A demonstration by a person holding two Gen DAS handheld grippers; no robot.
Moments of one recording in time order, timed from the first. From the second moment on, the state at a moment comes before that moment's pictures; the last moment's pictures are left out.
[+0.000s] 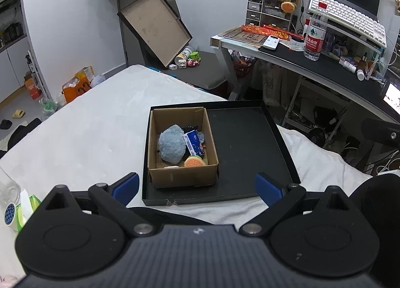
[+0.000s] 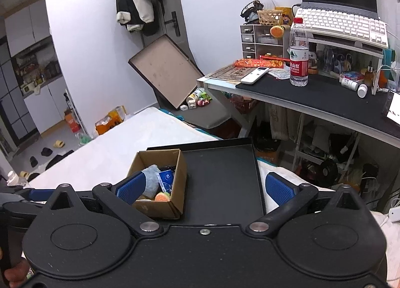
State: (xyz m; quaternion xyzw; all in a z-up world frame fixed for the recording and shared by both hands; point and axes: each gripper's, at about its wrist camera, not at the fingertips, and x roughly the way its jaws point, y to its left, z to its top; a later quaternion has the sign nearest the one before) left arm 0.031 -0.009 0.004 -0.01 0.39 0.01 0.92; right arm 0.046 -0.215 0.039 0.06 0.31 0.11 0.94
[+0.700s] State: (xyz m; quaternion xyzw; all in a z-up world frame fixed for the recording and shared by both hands) left arm -0.015 -0.024 0.020 -0.02 0.36 0.00 0.93; right arm 0.006 -0.225 0.052 0.04 0.31 0.11 0.94
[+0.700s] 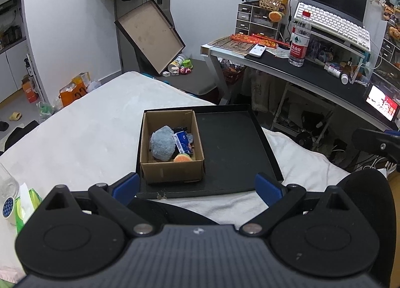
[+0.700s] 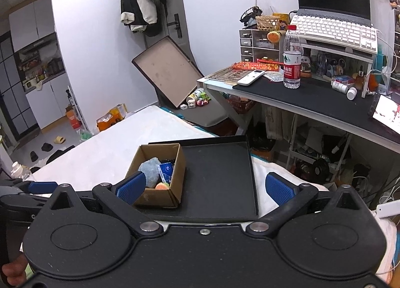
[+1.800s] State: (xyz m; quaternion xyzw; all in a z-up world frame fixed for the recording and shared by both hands) left arm -0.018 -0.024 0.009 -0.02 0.38 0.00 0.93; right arm 0.010 -0.227 0.034 0.05 0.35 0.09 0.93
